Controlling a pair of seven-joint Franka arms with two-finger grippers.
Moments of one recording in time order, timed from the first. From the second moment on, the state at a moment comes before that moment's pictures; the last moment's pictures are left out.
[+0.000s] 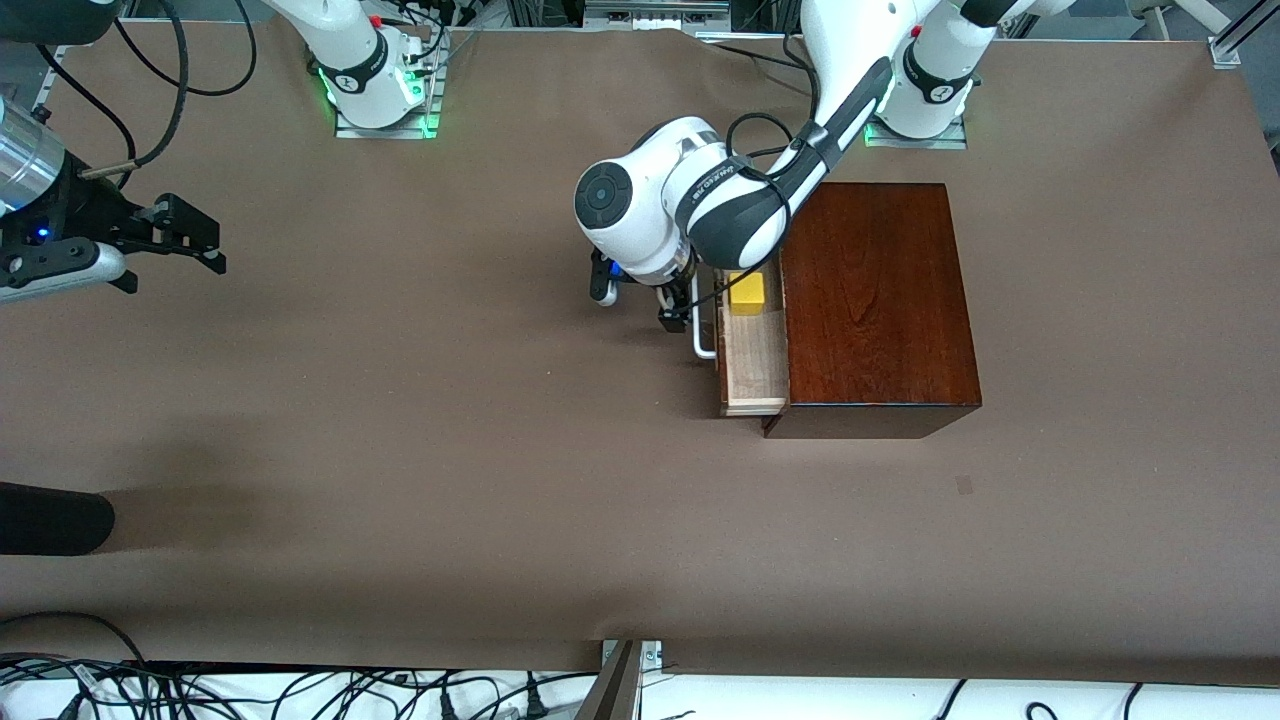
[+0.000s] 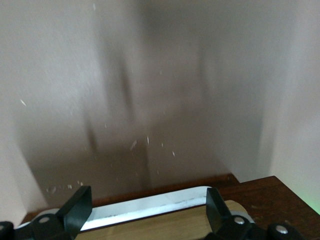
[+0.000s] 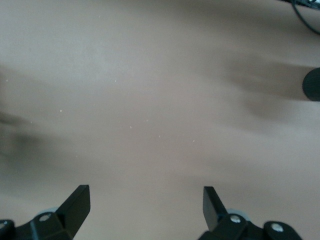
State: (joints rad) left arm -0.60 0.71 -0.29 -1.34 0.30 1.65 0.73; right arm 0.17 0.06 -0.10 -1.56 0.04 1.66 -0.17
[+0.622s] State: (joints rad) left arm -0.55 0.71 -0.27 -1.34 0.31 1.50 0.73; right arm 0.17 0.06 -0.10 -1.56 0.04 1.65 -0.17
